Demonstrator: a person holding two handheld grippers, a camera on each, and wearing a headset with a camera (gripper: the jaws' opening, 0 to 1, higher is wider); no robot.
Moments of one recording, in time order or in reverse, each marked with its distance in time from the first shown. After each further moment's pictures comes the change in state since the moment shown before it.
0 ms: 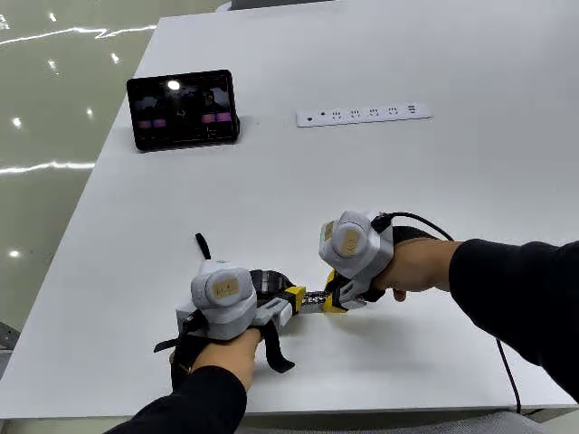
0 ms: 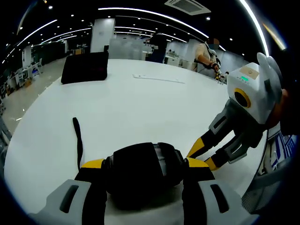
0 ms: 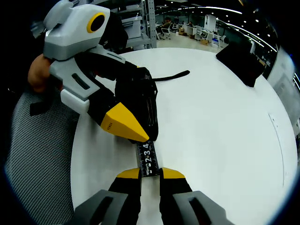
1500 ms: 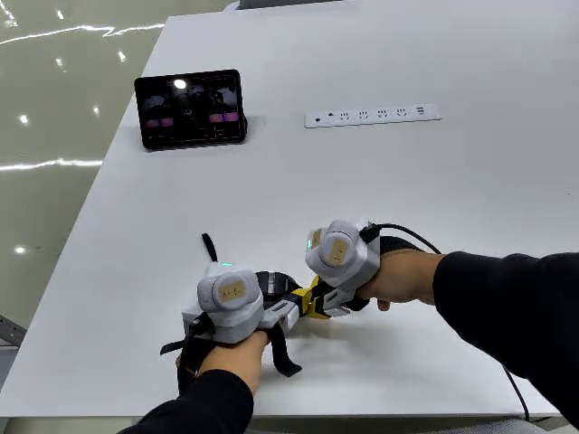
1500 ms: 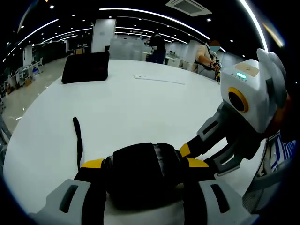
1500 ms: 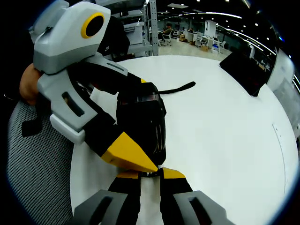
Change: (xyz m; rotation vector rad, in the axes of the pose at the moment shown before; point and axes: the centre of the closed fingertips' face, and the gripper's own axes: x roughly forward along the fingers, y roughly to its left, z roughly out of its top) left arm 0.002 0.000 0.001 -0.009 -0.008 -0.001; right arm 0.015 0.003 0.030 -0.008 -0.066 0.000
